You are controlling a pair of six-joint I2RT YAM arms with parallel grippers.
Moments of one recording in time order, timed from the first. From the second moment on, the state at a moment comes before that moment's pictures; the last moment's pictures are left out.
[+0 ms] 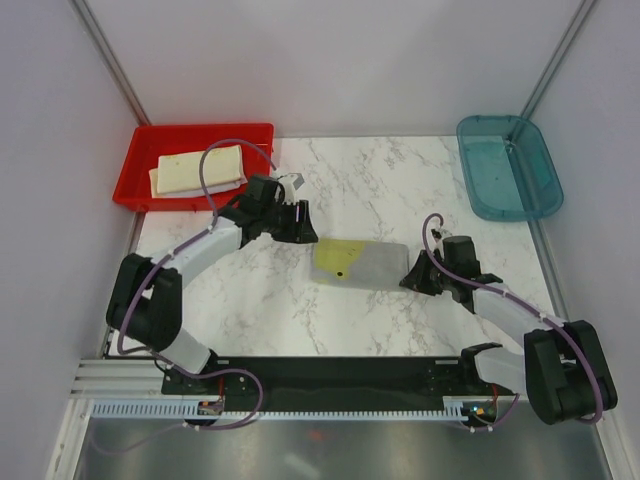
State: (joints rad) left arm -0.43 1.62 1.09 -0.31 0.36 -0.29; right arm 0.21 1.17 0.39 -0.07 -0.34 0.51
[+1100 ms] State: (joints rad) left arm -0.56 1.70 0.86 -0.10 0.49 -0.38; right arm 0.21 1.20 0.46 -0.06 -0.47 0.51
